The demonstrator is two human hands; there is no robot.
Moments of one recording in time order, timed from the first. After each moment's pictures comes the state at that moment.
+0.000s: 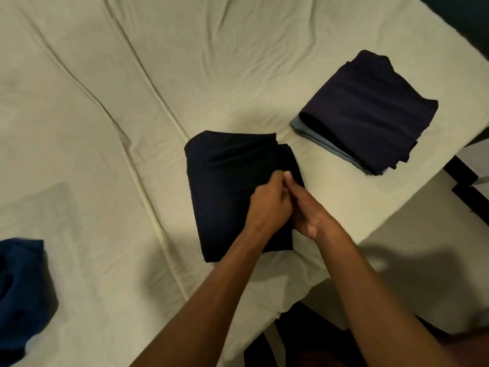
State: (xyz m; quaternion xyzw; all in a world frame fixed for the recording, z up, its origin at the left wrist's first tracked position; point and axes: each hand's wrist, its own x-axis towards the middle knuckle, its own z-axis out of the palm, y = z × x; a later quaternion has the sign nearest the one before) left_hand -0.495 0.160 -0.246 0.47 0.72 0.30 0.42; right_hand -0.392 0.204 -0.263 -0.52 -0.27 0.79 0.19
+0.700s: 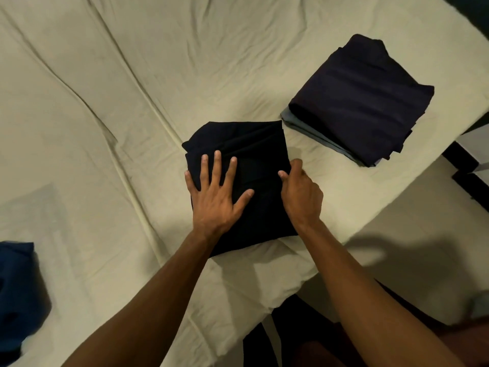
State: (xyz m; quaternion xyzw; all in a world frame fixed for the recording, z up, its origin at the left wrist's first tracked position) left_hand -0.559 0.137 -0.321 0.60 0.79 0.04 0.13; right_hand -0.384 0.215 -0.304 -0.65 -0.74 0.13 0.06
